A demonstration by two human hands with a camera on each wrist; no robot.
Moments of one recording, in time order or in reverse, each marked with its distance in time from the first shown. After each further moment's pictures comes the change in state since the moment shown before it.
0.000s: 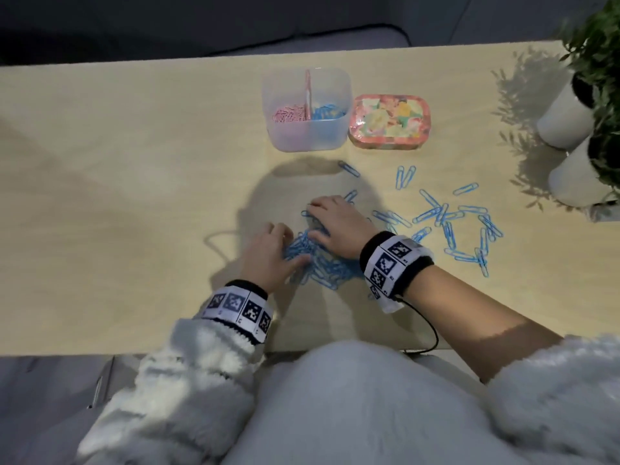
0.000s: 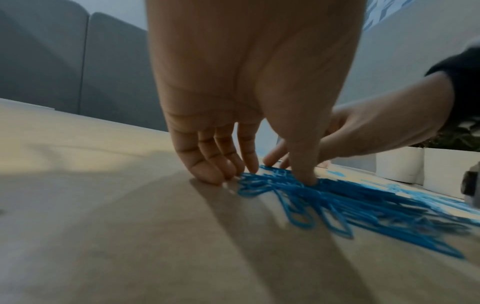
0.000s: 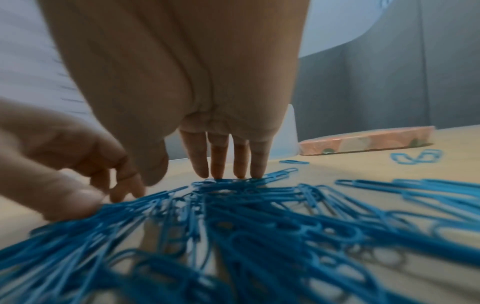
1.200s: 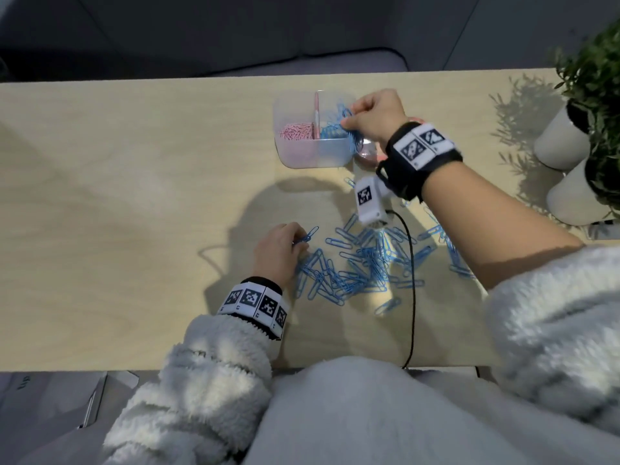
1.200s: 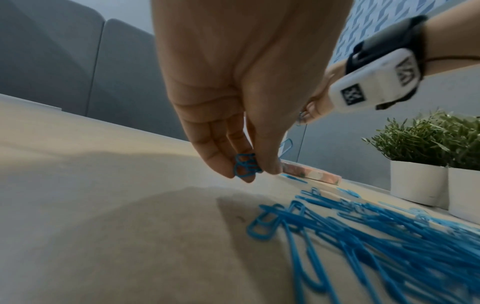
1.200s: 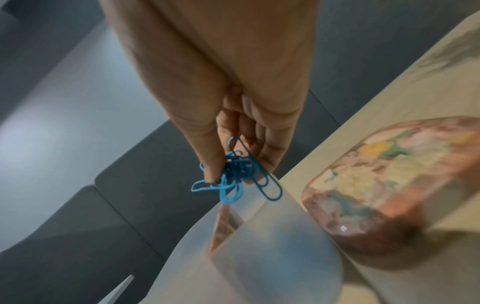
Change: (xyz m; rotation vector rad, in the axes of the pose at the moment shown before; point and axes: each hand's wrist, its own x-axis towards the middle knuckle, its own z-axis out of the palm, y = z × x) left_hand 0.025 0.012 -0.009 -0.048 0.092 -0.014; right_hand 0.088 0.052 -0.136 0.835 0.530 0.512
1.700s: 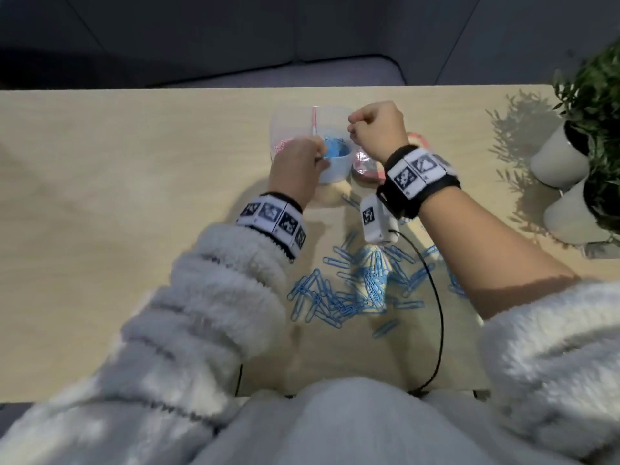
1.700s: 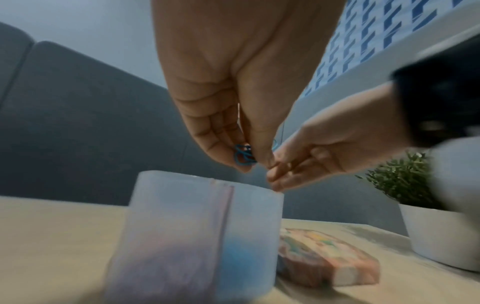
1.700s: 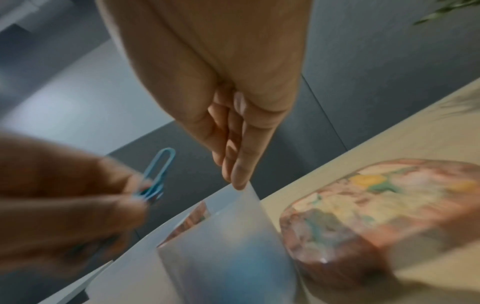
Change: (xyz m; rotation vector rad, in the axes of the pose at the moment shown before) left_hand 0.111 0.074 -0.065 -0.039 0.189 0.189; right_hand 0.014 0.006 0.001 -0.005 0.085 -0.084
